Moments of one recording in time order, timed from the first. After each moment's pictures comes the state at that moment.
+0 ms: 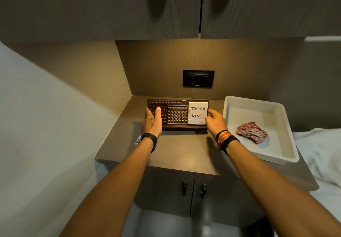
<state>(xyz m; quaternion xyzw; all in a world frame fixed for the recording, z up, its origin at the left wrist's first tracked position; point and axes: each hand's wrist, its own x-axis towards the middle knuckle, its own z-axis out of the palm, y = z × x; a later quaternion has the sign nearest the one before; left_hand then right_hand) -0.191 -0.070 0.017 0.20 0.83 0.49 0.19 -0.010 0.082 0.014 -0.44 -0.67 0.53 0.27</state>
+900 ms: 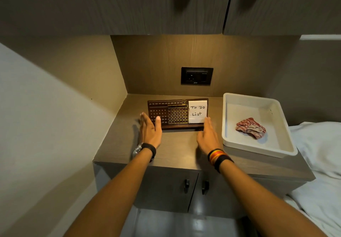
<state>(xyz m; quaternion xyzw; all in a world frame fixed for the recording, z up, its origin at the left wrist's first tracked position) -0.205 -0.099 -0.024 0.29 0.85 0.40 0.18 -0.014 0.018 -0.027 -0.45 -0.79 0.37 0.21</state>
